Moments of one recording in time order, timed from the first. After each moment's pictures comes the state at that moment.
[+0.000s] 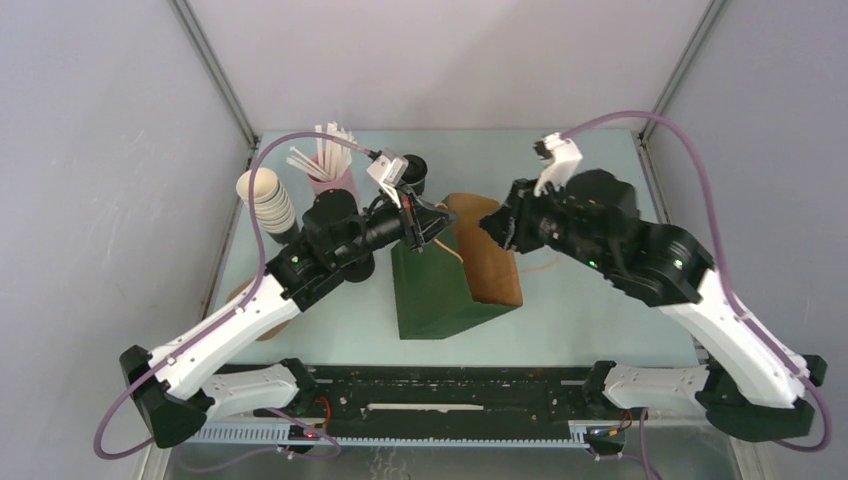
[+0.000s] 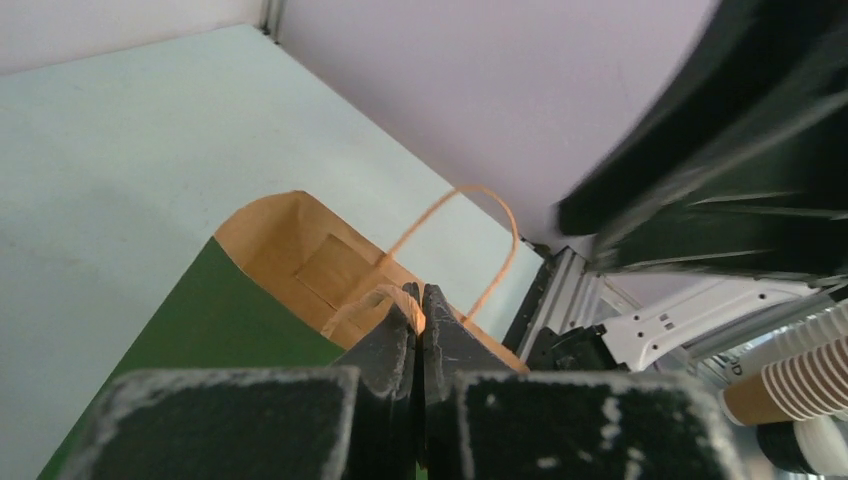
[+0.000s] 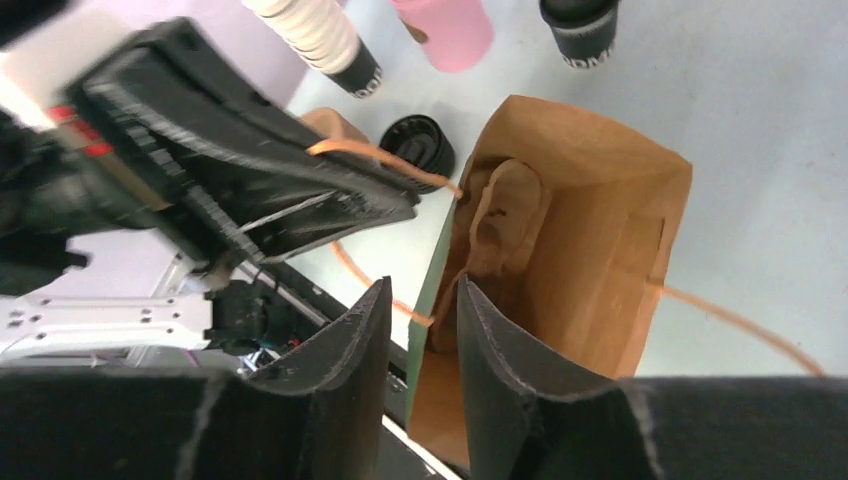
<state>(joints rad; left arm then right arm) -0.82 1.06 1.08 -0.02 0.21 -0.43 0.95 1.08 1.62 -0.85 0.20 0.51</state>
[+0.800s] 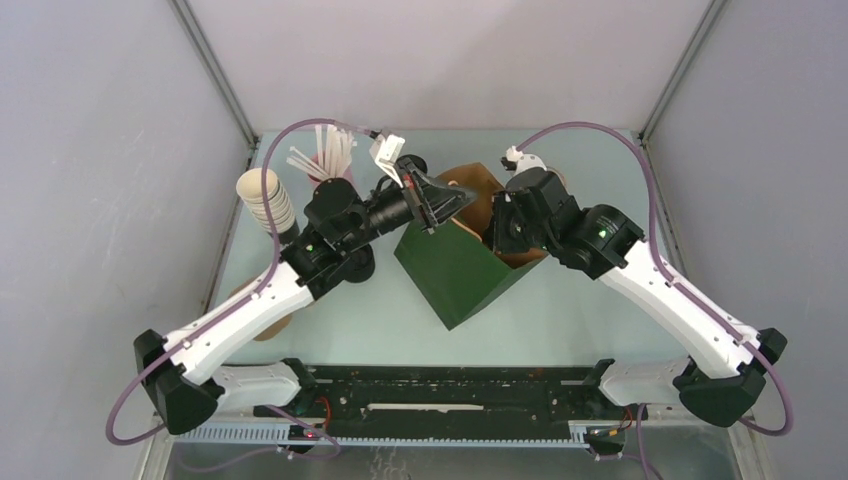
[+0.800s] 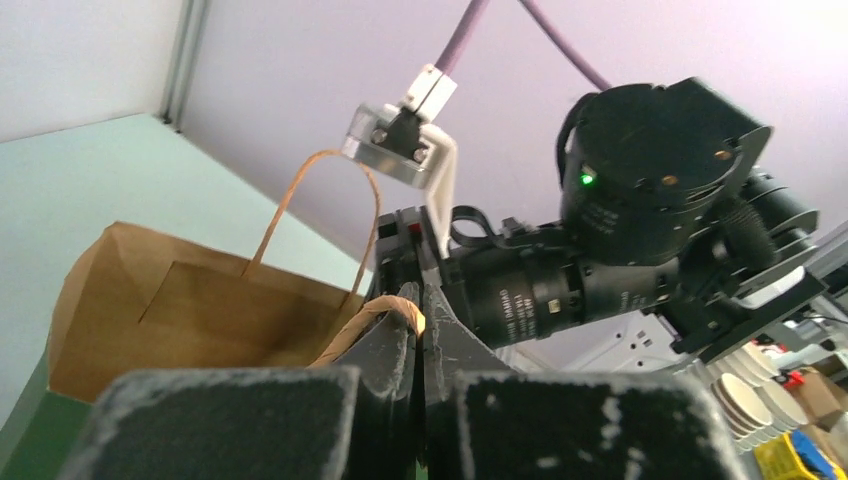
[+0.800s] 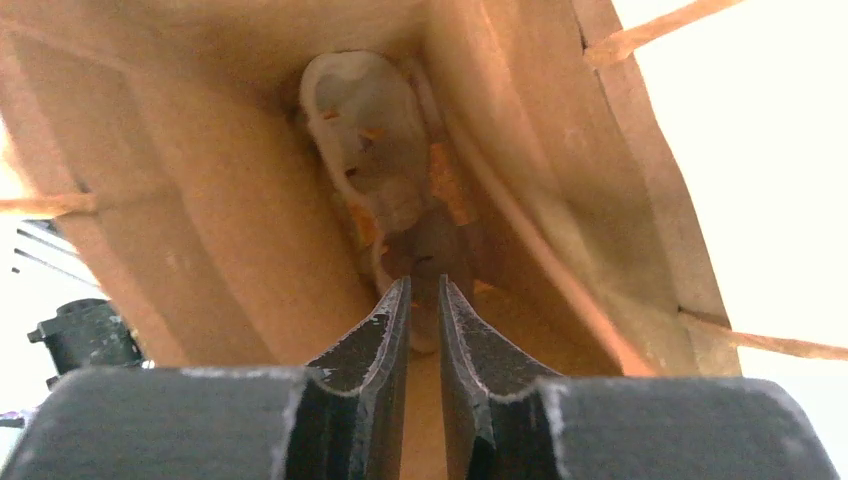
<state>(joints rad) -0.81 1.15 1.14 0.21 0.30 -0.58 0.83 1.25 1.49 -0.93 0.20 0.58</state>
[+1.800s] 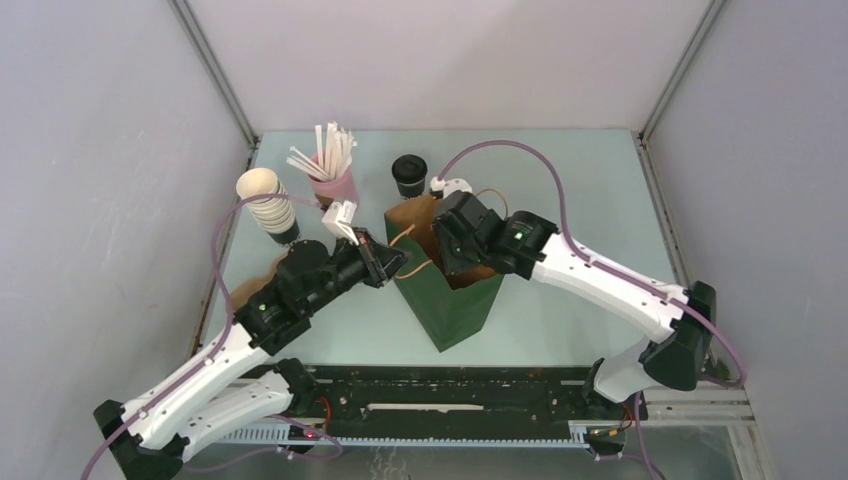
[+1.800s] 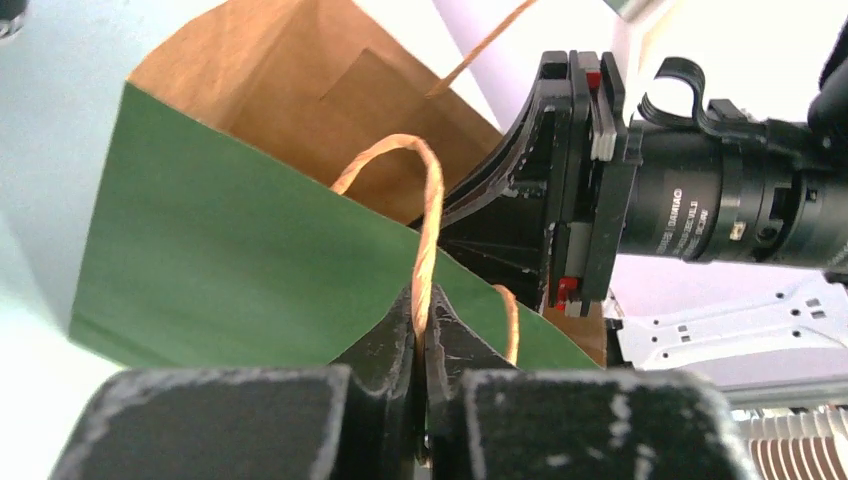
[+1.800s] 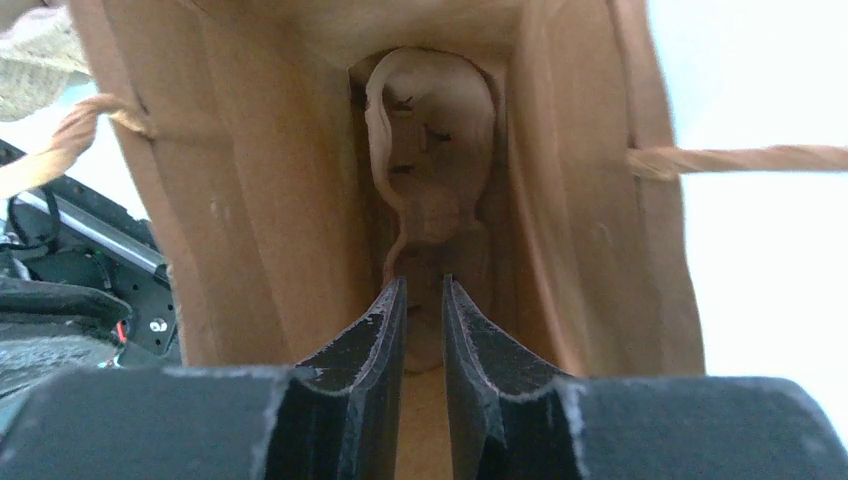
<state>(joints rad) -0.78 0.73 0.74 -0.14 0.02 -0.69 0.99 1.47 1.48 -0.84 0.22 0.51</state>
